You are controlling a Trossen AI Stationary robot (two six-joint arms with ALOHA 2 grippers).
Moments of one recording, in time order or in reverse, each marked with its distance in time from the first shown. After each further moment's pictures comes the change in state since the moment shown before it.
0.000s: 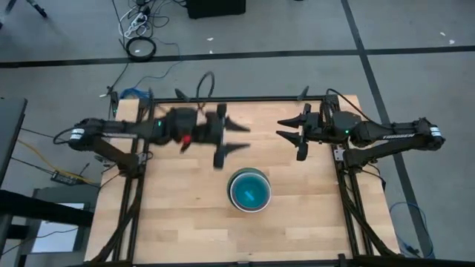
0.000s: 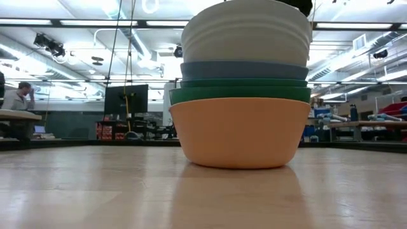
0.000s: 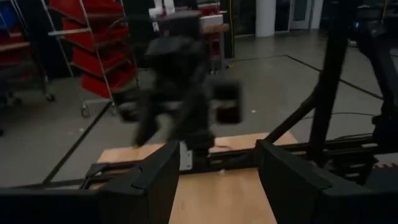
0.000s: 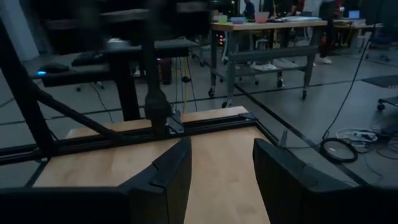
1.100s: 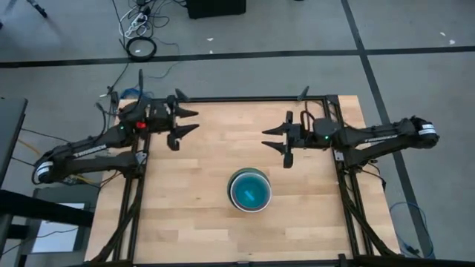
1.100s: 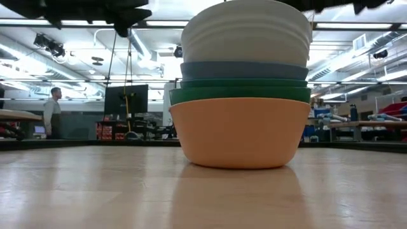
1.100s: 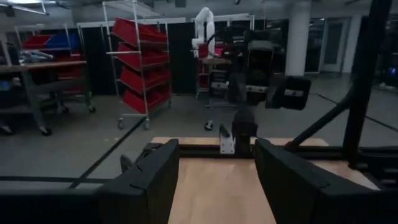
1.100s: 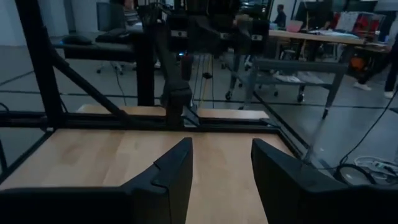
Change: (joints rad) left arm 0.505 -0.648 -0.782 0.303 0.374 -0.091; right arm -0.022 0.184 -0.085 0.279 -0.131 -0.141
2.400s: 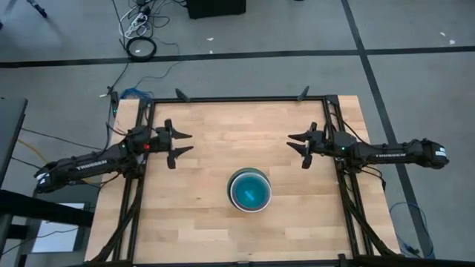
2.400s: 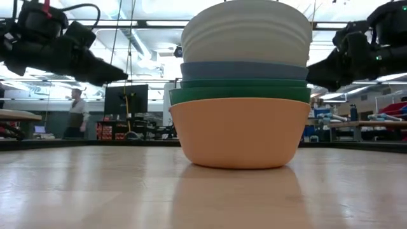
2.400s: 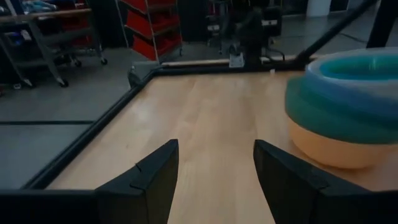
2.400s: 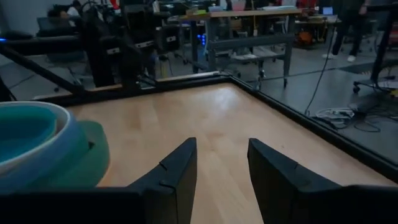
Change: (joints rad) left arm -0.033 -0.300 -0.462 -0.064 -0.098 0.129; right arm -0.173 -0.539 -0.679 0.149 0.016 0.144
